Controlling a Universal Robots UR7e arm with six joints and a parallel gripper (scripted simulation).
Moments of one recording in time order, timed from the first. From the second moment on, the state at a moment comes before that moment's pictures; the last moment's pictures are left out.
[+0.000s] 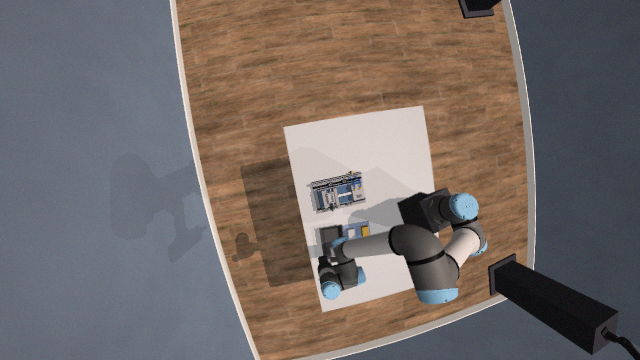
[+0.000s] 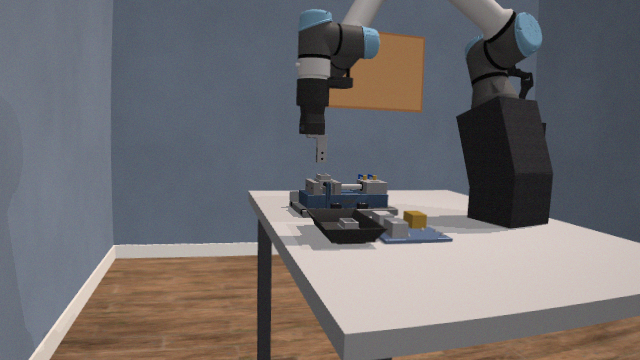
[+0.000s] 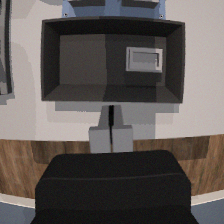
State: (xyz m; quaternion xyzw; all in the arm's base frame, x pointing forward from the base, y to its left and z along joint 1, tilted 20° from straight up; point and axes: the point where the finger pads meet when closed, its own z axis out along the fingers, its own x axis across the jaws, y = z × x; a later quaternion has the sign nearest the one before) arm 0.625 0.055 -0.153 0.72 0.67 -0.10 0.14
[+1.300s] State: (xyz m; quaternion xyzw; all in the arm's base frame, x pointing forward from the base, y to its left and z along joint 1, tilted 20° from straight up) arm 0.585 -0.165 -0.072 0.72 0.67 -0.10 0.13
